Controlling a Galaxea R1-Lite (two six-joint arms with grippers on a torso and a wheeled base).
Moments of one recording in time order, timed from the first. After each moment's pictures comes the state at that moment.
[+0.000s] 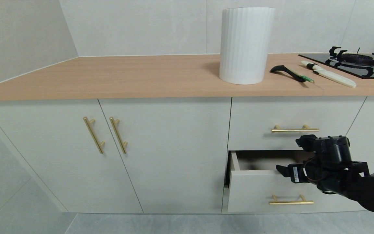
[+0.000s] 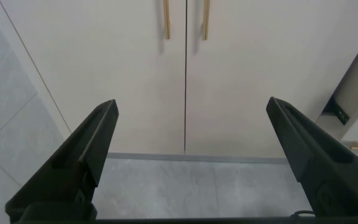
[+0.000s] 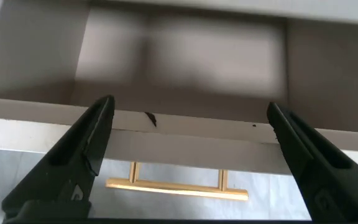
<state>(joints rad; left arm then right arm) 0.00 0.00 0.00 0.00 0.03 -0.01 0.23 1.93 -0.58 -0.70 -0.16 0.05</state>
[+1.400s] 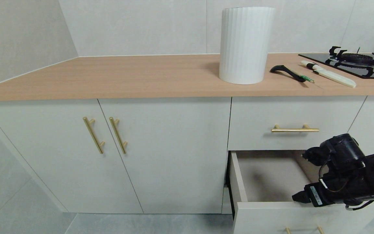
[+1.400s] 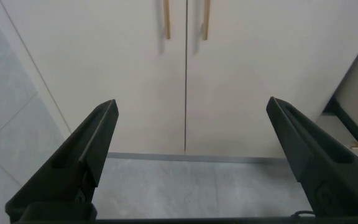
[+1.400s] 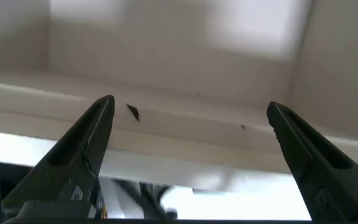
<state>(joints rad) 0.00 0.00 0.00 0.00 0.03 -0.01 0.23 1.74 -0.72 0.04 -0.09 0.03</state>
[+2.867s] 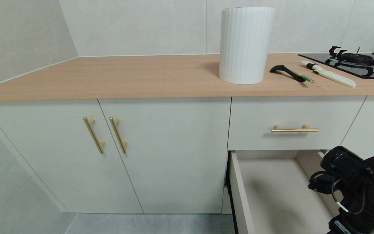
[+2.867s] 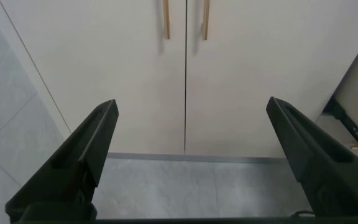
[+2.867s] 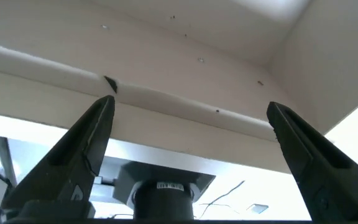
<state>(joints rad) 0.00 0.00 0.00 0.00 0.03 -0.01 0.30 1.69 -0.83 0.63 -0.10 -0.06</state>
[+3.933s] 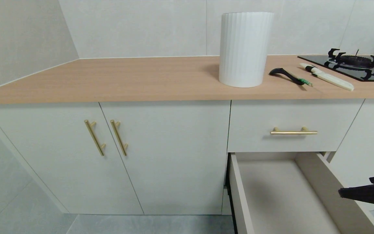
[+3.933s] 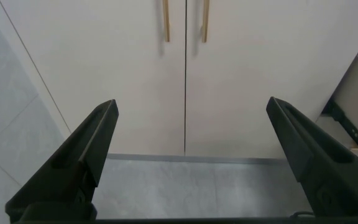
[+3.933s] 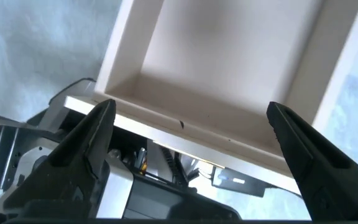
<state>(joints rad) 0.00 0.00 0.00 0.00 0.03 -0.01 0.30 1.19 -1.01 0.65 0.07 0.03</state>
